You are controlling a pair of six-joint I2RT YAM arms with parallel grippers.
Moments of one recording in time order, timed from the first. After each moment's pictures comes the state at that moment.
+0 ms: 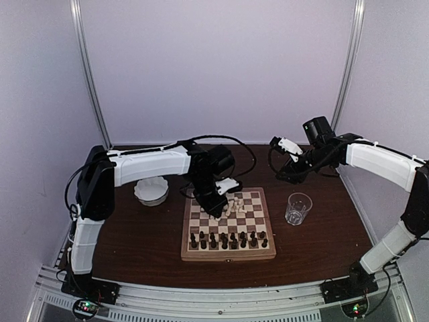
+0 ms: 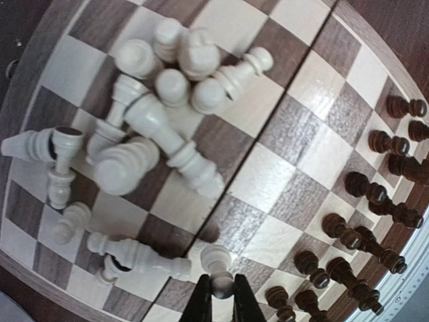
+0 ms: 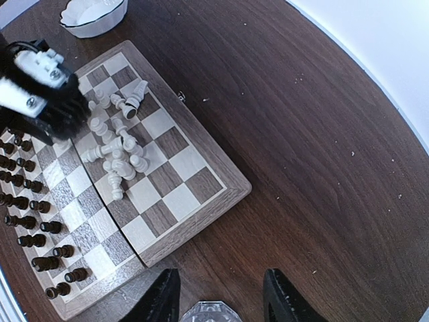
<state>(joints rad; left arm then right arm) -0.93 2.20 1.90 -1.04 0.17 0.06 0.39 1.49 1.20 -0.59 -0.32 -0.44</state>
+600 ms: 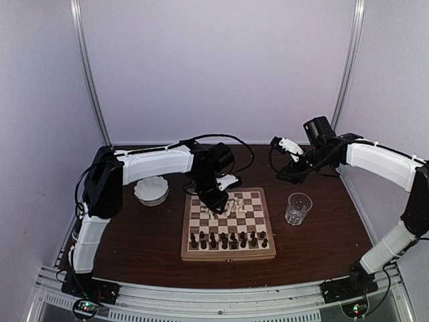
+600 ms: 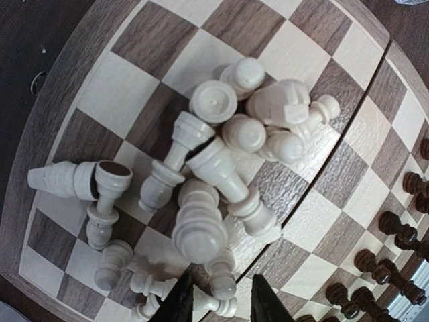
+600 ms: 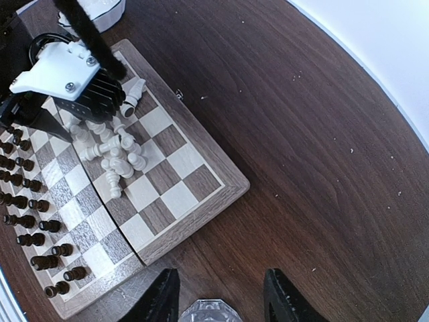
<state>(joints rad) -0.89 2.27 1.97 -1.01 0.15 0.05 0.38 1.49 1.20 -0.59 -0.31 -0.44</state>
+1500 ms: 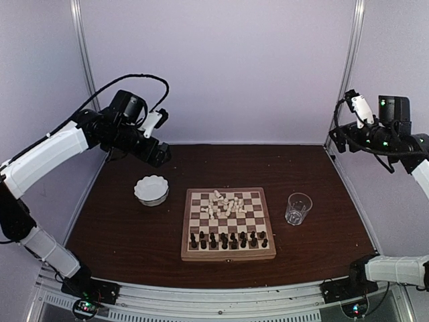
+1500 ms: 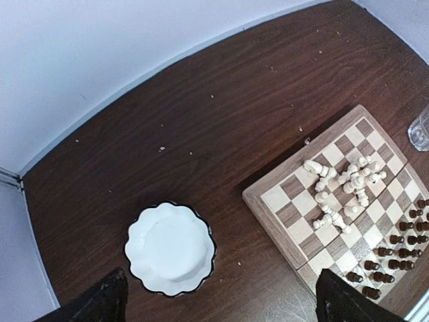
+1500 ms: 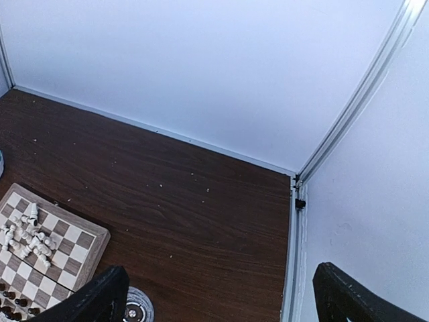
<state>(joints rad) -0.61 1.52 1.55 -0.84 -0.07 0.03 0.21 1.01 1.29 -0.68 0.08 -0.21</state>
